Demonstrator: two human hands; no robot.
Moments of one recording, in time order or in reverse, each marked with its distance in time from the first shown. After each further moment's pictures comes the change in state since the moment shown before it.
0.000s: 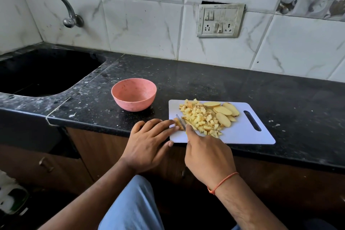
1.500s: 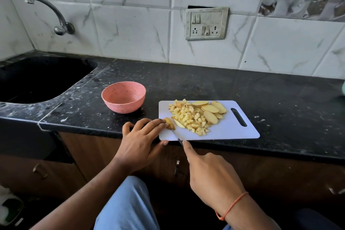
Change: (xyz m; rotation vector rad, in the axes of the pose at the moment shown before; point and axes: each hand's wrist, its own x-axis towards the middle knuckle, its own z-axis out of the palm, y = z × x) left_hand 0.007 0.017 -0.009 0.020 -0.076 -0.118; right_hand -0.060 0.027 -0.015 0.042 -0.158 -0.012
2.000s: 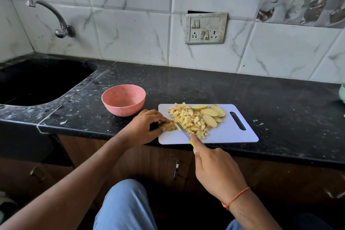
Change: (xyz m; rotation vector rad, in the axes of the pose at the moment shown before) left_hand 0.068 -0.034 -0.002 -0.448 -0.185 0.054; right_hand 0.014 0.015 -0.004 0.162 0.124 0.046
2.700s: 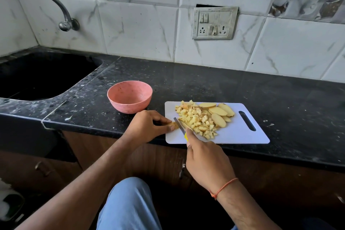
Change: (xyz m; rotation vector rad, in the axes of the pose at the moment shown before) left_hand -0.006 0.007 0.000 -0.335 0.145 -0.283; right_hand 0.032 -0.026 0.026 -0.007 0.018 -0.009
